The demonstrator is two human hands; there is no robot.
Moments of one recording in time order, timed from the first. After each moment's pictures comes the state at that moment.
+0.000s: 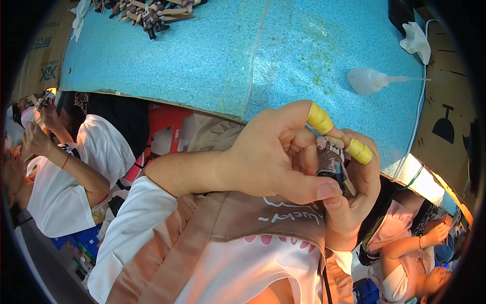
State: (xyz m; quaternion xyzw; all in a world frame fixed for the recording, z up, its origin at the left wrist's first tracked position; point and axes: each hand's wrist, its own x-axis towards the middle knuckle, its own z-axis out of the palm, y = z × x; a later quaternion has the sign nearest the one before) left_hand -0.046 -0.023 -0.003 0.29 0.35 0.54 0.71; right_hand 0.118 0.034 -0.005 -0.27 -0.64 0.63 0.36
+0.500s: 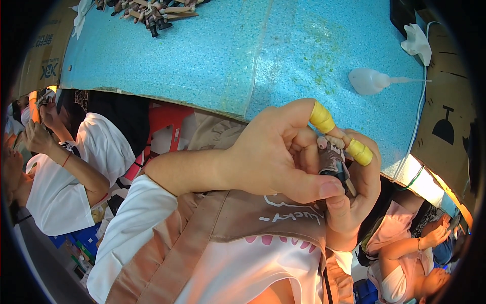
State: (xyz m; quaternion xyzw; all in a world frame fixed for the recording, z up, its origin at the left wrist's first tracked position) left_hand -0.051 -0.024 -0.005 0.30 0.35 0.53 0.71; right_hand 0.117 0.033 -0.005 -0.29 -0.68 0.58 0.36
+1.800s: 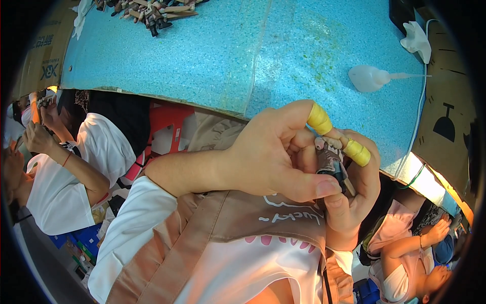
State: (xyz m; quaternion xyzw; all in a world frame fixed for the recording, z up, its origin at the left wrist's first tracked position) left_hand -0.050 -0.028 -0.008 0.34 0.36 0.53 0.69; right_hand 0.119 0.030 -0.008 -0.28 -0.68 0.57 0.36
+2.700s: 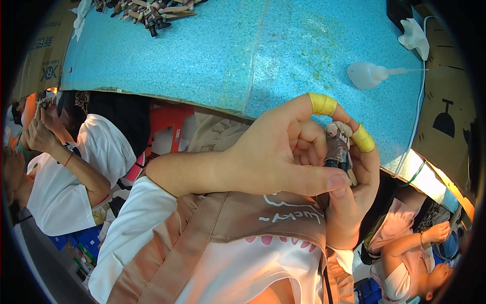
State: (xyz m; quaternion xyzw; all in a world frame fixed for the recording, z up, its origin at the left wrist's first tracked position) left_hand -0.047 -0.021 0.010 0.25 0.37 0.51 0.74; right_hand 0.113 0.020 0.000 -0.30 -0.47 0.75 0.37
